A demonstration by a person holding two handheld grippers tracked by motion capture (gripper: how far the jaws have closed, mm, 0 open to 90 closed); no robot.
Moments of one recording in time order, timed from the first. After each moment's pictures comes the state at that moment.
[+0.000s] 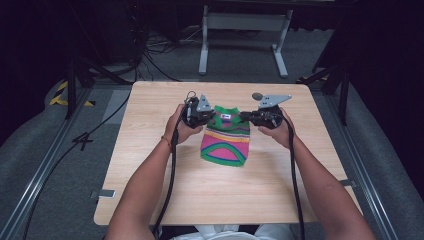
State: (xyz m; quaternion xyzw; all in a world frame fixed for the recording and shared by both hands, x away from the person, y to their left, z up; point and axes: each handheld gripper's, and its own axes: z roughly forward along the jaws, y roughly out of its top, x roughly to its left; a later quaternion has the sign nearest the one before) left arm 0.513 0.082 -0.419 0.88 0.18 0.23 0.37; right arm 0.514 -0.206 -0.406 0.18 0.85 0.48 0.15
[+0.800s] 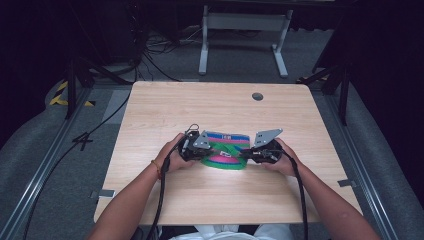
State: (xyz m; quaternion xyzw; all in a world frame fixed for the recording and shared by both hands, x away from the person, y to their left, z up) left arm 0.438 0.087 -0.462 0.93 0.08 0.14 0.32; right arm 0.440 -0.203 -0.460 0.12 0.91 0.39 0.09
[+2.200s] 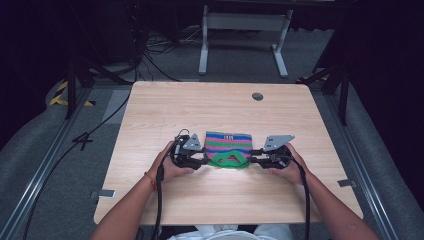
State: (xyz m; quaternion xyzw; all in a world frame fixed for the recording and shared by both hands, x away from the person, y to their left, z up) left arm 0.424 0.114 -0.460 0.90 0.18 0.10 0.39; right arm 0.423 -0.230 -0.458 0.17 0.89 0.41 0.12
